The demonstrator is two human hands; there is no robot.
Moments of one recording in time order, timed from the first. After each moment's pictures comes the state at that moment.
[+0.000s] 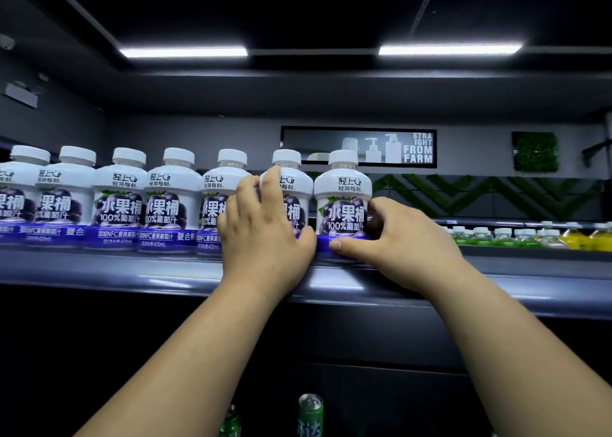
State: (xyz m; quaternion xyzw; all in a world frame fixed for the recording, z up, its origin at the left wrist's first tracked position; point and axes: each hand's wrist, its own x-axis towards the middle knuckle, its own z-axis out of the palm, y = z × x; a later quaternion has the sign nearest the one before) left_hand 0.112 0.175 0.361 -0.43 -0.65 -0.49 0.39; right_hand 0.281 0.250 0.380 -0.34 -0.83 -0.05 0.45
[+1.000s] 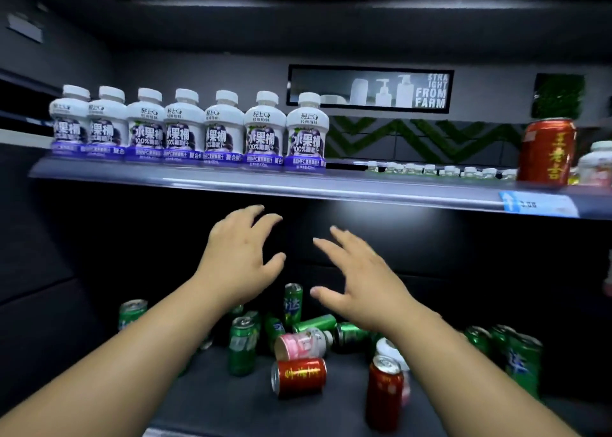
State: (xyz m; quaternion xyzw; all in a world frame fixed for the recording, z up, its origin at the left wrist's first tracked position) left_hand 0.167 0.082 0.238 -0.54 -0.73 -0.28 0.31; right_hand 0.365 0.194 0.223 -0.23 -0.92 -0.06 0.30
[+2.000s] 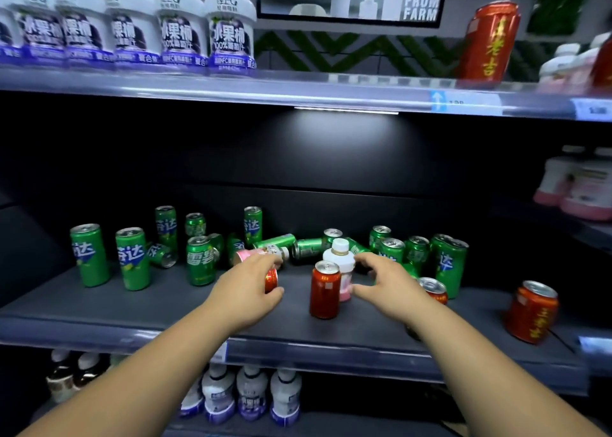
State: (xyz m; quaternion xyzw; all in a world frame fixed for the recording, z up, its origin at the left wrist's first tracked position) left_hand 0.274 0.122 0.069 -0.61 -0.76 -0.23 0.06; right_hand 0.517 0.261 0.079 -0.41 -0.87 0.19 0.21
